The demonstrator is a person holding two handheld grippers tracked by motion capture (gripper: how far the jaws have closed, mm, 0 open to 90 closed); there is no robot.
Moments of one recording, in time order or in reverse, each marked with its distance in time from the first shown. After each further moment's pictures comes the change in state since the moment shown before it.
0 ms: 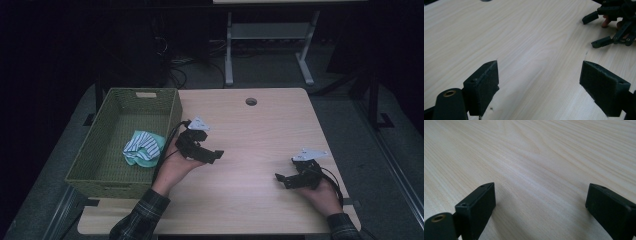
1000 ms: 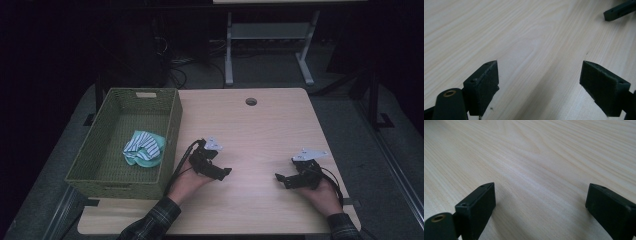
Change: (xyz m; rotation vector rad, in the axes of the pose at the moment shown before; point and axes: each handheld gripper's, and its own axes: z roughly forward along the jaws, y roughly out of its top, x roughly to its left) left arm -0.015 -0.041 0.059 0.076 -0.013 0.043; right arm 0.000 0.000 0.000 0.002 -0.001 -0.004
